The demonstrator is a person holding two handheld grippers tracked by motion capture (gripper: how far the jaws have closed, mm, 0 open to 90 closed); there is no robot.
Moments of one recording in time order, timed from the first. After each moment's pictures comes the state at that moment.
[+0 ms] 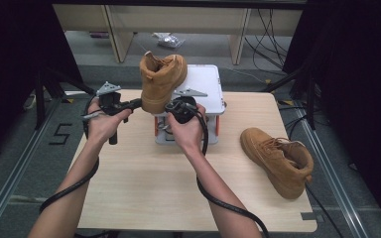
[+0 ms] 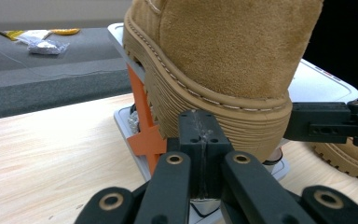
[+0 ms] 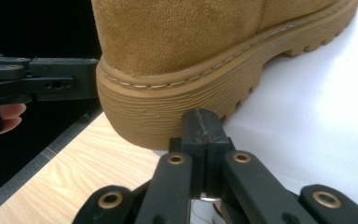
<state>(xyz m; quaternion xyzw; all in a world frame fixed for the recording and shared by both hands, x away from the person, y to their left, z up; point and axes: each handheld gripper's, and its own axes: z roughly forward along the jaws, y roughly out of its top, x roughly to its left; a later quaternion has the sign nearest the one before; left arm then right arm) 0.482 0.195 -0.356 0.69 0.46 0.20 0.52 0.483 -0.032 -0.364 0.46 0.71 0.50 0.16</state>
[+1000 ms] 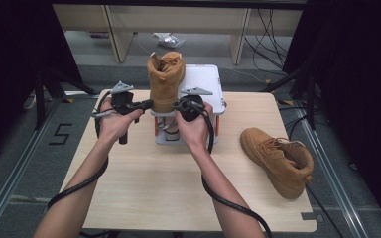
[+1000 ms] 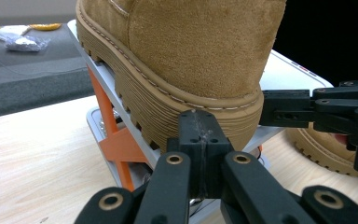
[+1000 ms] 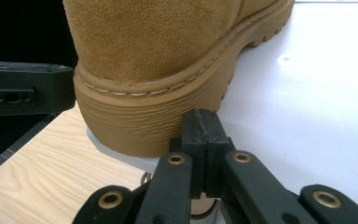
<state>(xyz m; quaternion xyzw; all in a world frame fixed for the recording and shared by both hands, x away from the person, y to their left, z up) 0.485 0.165 -0.354 0.71 0.45 0.18 0.52 0.490 -0.049 -0.366 0.48 0.71 0.47 0.20</state>
